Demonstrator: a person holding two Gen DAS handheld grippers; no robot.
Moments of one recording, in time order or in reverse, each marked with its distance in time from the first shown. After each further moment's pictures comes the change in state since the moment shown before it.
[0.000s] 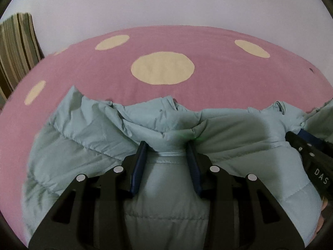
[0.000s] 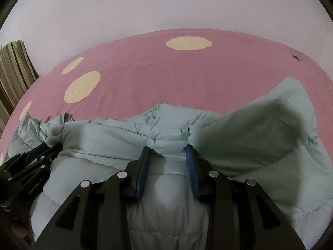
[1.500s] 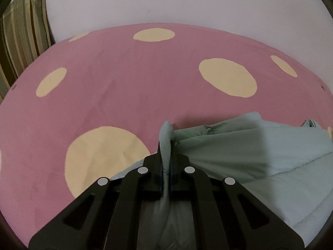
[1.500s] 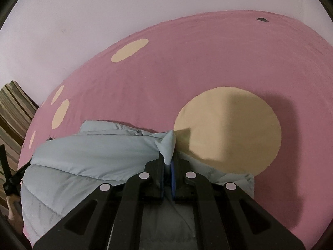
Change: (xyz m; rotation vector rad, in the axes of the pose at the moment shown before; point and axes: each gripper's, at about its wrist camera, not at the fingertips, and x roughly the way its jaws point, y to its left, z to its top) left arm 0.027 0.116 0.003 -0.096 0.025 -0.026; right arm -0.005 -0.138 -0.008 0.216 0.038 0.100
